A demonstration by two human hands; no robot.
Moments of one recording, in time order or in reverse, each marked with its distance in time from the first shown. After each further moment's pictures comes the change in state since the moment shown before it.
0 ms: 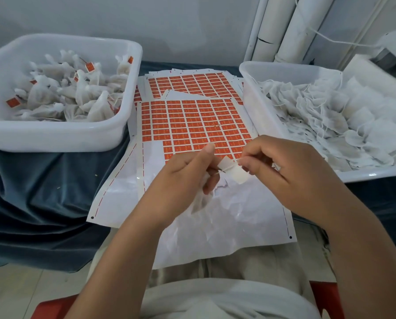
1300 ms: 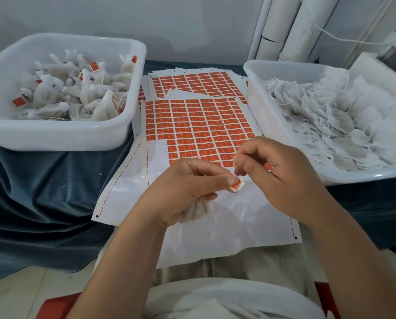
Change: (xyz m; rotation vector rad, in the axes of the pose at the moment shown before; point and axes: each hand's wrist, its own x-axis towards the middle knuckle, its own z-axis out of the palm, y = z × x) left_hand 0.009 -0.012 -0.010 -0.302 -0.235 -0.088; right_hand 0.006 0.002 0.026 0.245 0.068 0.036
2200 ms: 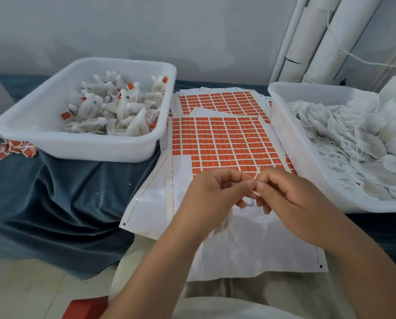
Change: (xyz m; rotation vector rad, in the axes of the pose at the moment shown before) left_hand 0.003 -0.003 0.015 0.126 0.313 0.102; right_hand 0.000 0.013 0.008 0.027 -0.213 0.120
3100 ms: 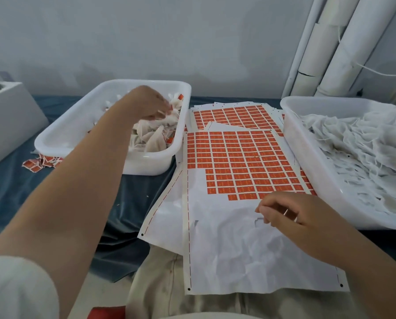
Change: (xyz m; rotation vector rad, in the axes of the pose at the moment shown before) left_hand 0.172 0.084 -0.217 0.685 0.324 -0.113; right_hand 0.001 0.000 0.002 -0.078 -0.061 -0.019
